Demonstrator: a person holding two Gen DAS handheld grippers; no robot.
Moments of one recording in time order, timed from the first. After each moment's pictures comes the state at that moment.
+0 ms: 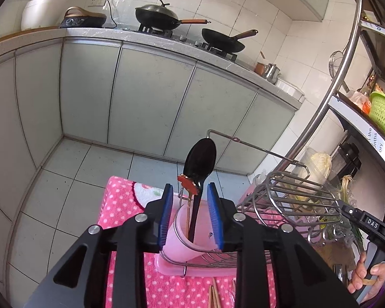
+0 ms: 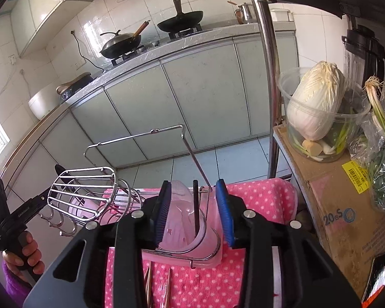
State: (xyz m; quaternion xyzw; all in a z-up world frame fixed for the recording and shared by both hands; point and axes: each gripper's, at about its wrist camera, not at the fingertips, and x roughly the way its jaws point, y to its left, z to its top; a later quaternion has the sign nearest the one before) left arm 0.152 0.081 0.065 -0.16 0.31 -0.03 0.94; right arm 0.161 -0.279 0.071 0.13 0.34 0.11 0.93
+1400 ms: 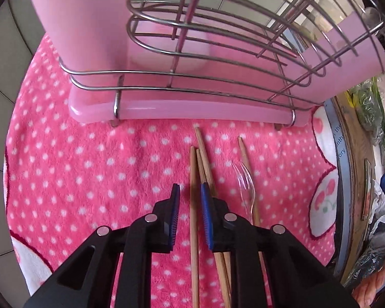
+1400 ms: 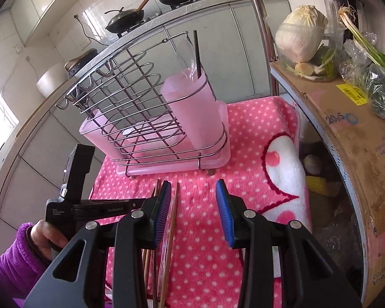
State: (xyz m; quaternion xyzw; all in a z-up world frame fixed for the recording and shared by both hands) left arm 0.137 -0.026 -0.111 -0.07 0.62 -0.09 0.78; right arm 0.041 -0.270 -0.021 0.15 0.40 0.14 0.89
